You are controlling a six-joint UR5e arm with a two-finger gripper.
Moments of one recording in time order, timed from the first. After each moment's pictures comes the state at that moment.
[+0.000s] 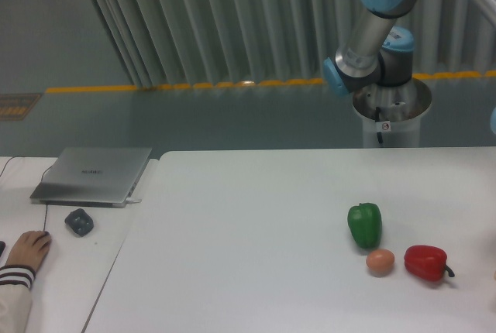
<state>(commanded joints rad) 2.69 -2.11 -1.42 -0.98 1.47 1.08</state>
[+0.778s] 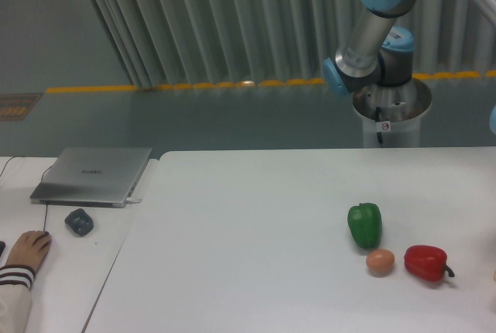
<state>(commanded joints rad) 2.69 -2.11 -1.41 -1.00 1.47 1.05</state>
